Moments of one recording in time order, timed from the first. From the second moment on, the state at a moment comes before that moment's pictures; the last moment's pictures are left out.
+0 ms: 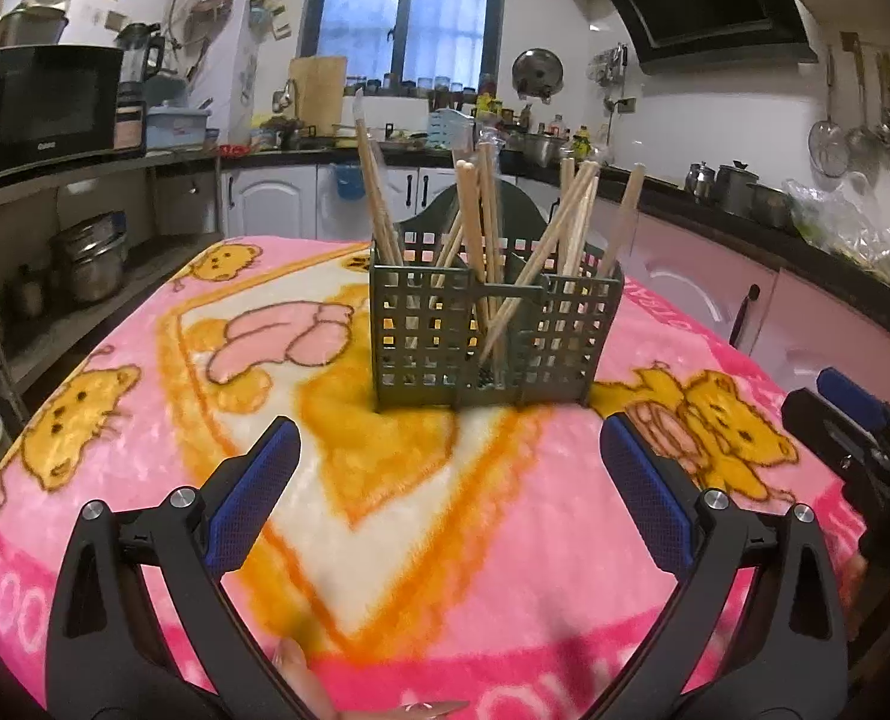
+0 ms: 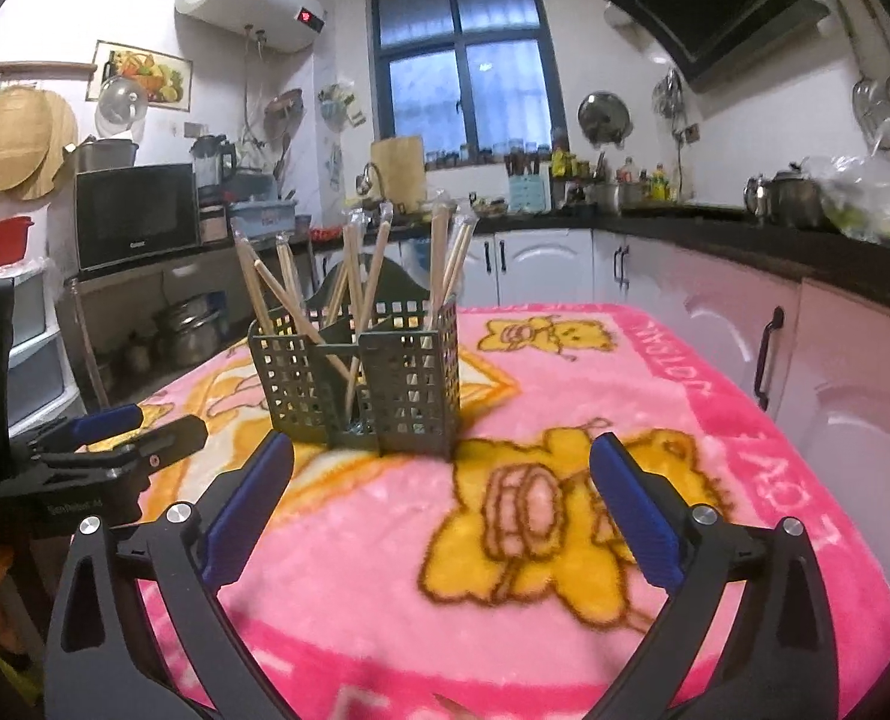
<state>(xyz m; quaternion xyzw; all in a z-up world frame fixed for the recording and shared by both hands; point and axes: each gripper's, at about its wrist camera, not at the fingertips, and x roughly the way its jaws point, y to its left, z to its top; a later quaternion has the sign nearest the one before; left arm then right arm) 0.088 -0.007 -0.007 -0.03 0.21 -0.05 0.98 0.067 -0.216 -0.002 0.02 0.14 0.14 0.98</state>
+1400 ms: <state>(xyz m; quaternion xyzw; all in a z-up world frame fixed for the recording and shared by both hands) 0.075 -0.009 -0.004 -0.04 0.19 -0.04 0.98 0.060 -0.208 -0.008 0.01 0.13 0.15 0.98</state>
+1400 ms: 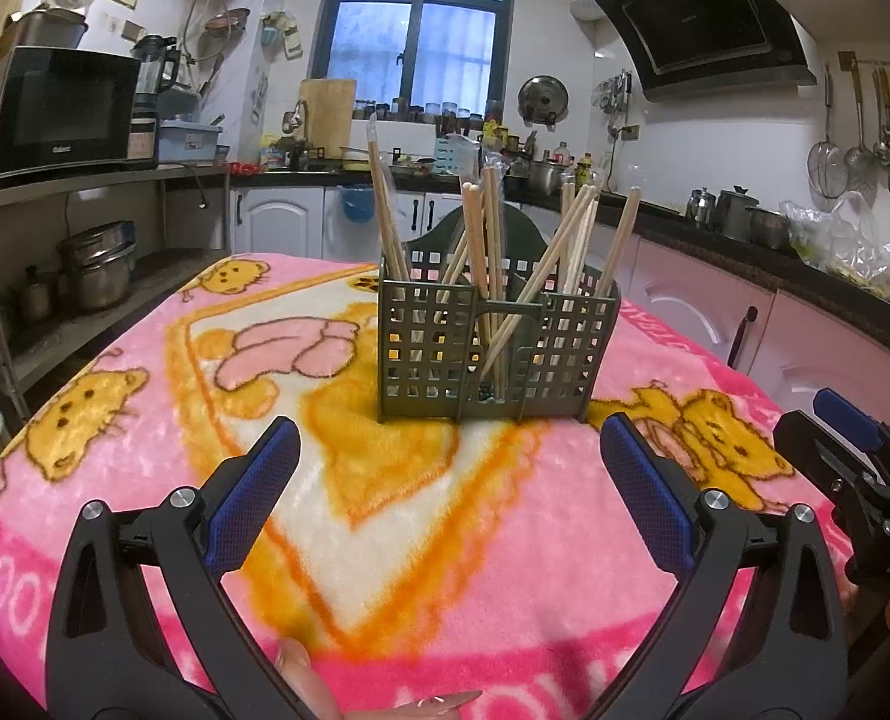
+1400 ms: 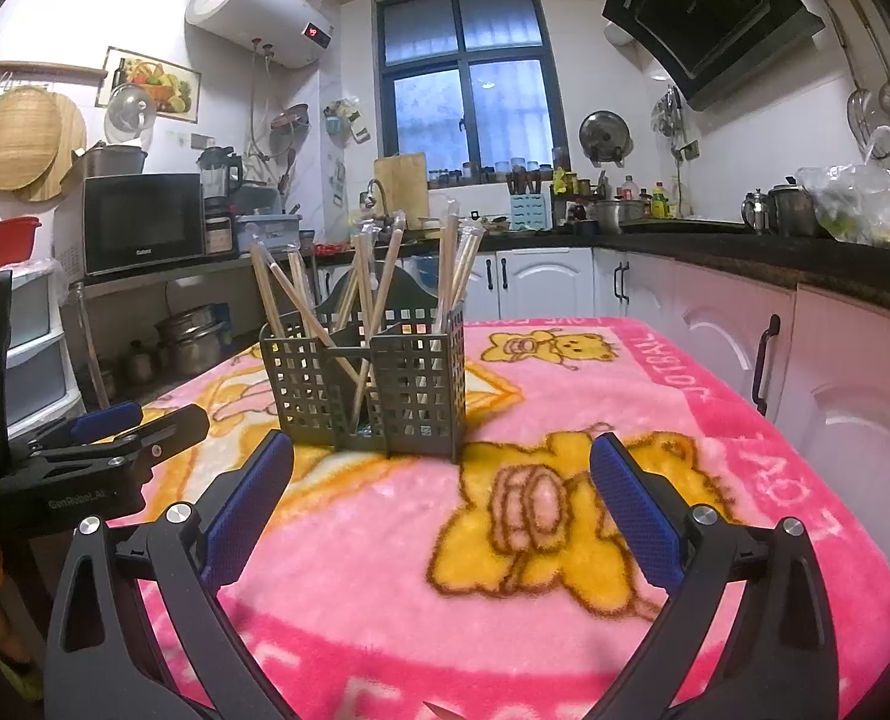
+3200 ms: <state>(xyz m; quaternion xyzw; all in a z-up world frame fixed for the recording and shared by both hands) 0.081 -0.008 -0.011 -0.05 0.20 -0.04 0.98 0.062 -0.211 -0.013 0.01 0.13 0.14 0.98</state>
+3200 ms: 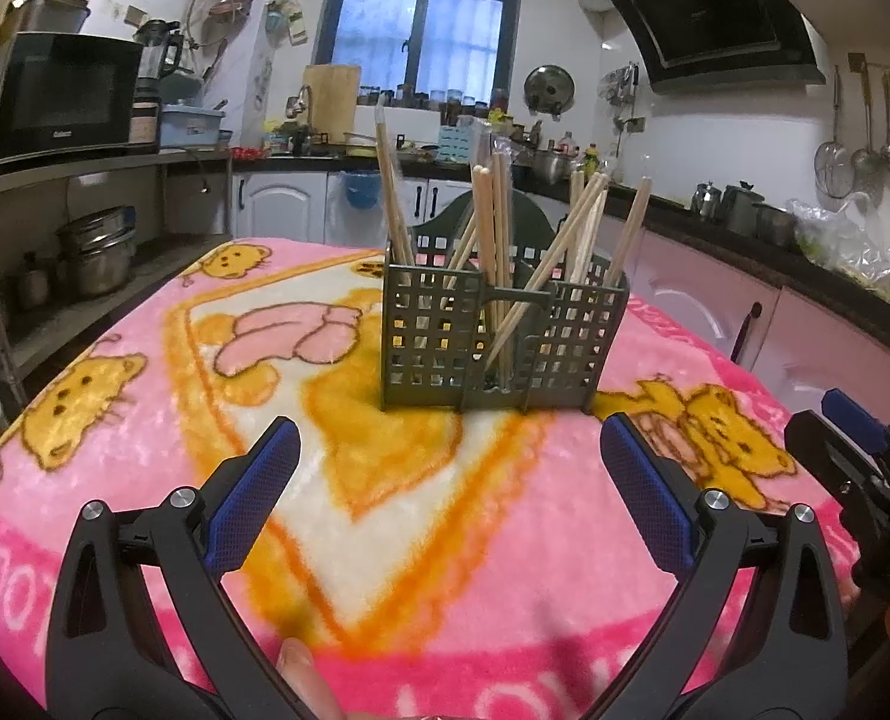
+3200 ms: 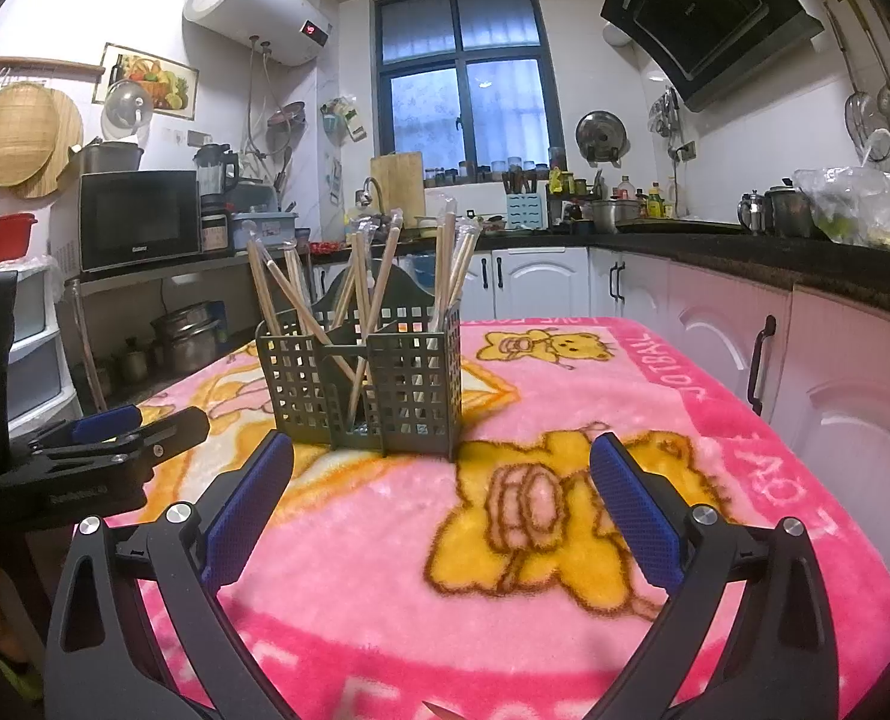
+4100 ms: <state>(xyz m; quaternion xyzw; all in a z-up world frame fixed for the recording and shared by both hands) 0.228 0.175 -0.071 -0.08 0.45 0.16 0.87 0.259 -0.325 -0.068 -0.02 0.45 -0.01 0.89</state>
